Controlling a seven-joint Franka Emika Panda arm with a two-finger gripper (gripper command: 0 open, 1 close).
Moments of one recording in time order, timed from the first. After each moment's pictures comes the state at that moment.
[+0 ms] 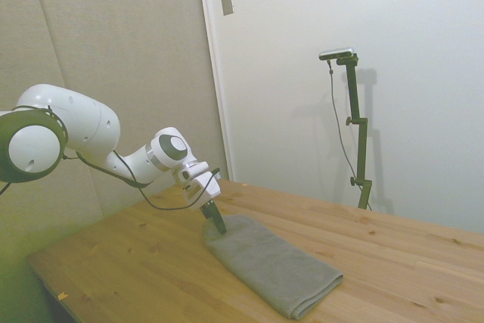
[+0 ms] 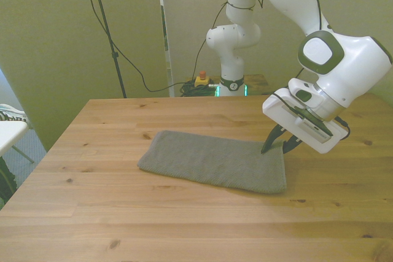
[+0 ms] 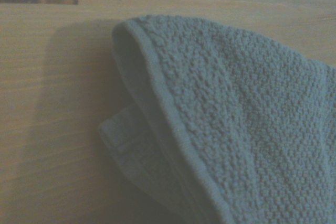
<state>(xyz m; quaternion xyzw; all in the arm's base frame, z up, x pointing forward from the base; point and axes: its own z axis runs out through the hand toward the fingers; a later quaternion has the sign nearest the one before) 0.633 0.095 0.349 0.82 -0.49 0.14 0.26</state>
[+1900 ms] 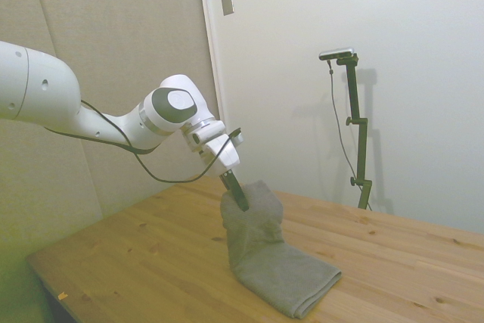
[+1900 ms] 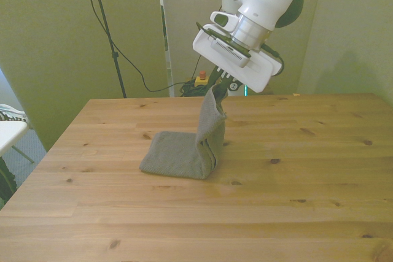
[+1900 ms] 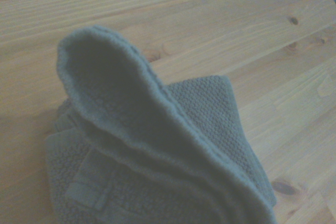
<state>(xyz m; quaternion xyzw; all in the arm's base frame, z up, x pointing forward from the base) 0.559 -0.081 0.493 0.76 -0.60 0.16 0.19</state>
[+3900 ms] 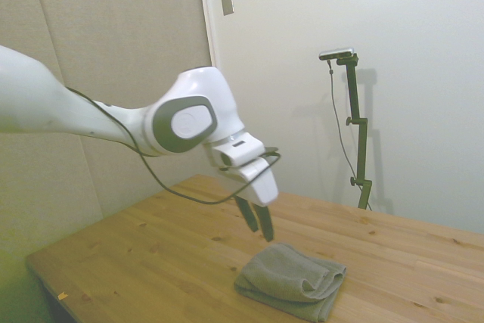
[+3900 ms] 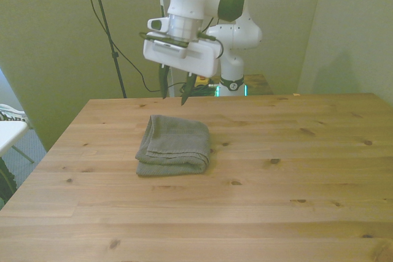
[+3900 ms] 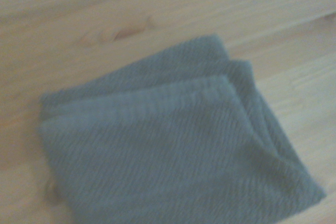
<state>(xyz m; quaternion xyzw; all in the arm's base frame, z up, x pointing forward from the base) 0.471 -0.165 0.507 0.82 -0.56 0.11 0.06</state>
